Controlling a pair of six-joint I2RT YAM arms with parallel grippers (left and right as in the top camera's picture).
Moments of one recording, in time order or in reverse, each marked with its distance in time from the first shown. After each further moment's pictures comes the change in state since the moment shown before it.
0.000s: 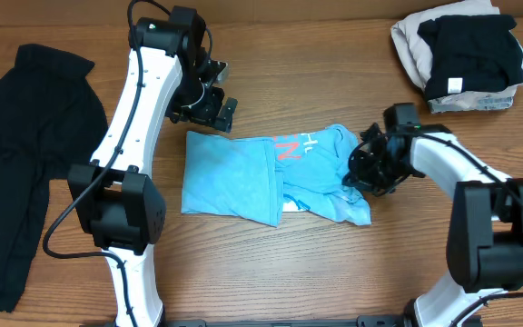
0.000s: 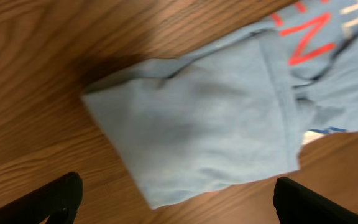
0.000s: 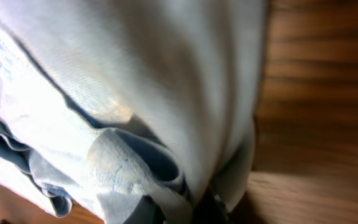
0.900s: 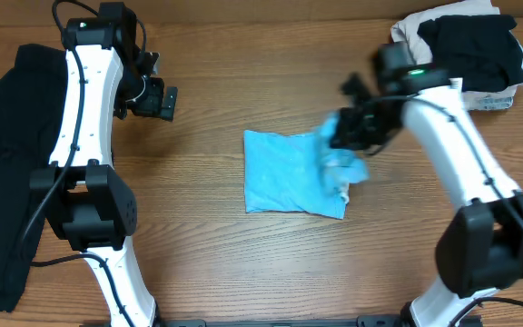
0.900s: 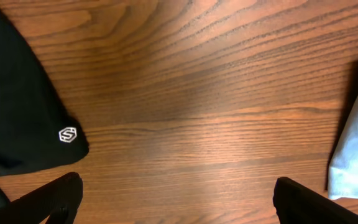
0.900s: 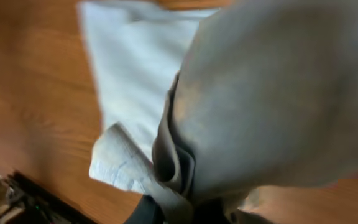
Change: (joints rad) left arm 0.227 0.000 0.000 0.030 -0.127 -0.016; right arm 0.178 -0.003 0.519 -0.418 0.034 -0.124
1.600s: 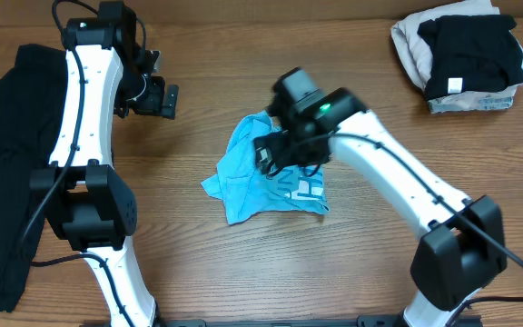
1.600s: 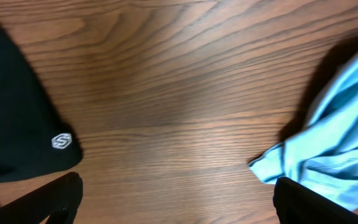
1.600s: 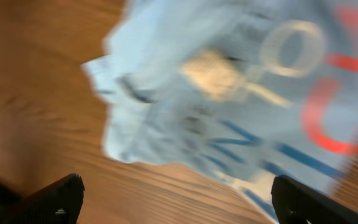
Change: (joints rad) left arm 0.000 0.000 0.000 0.013 0.029 0.002; right arm 0.327 0.011 0.001 0.105 0.177 0.218
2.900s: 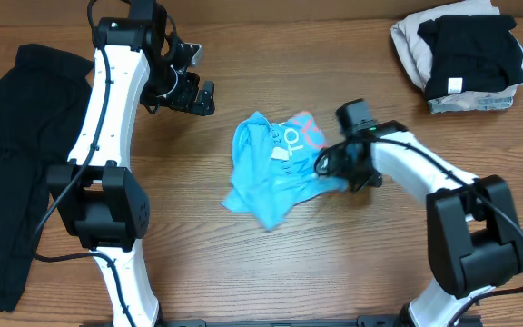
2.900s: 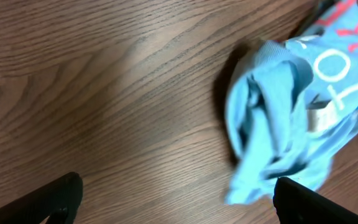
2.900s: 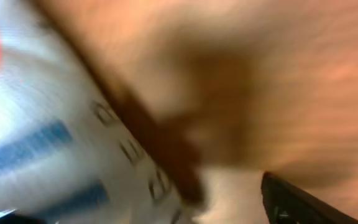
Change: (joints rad) left arm -0.099 0.000 -0.012 0.078 0.221 0.084; right arm -0.280 0.001 -0.470 0.428 0.248 0.121
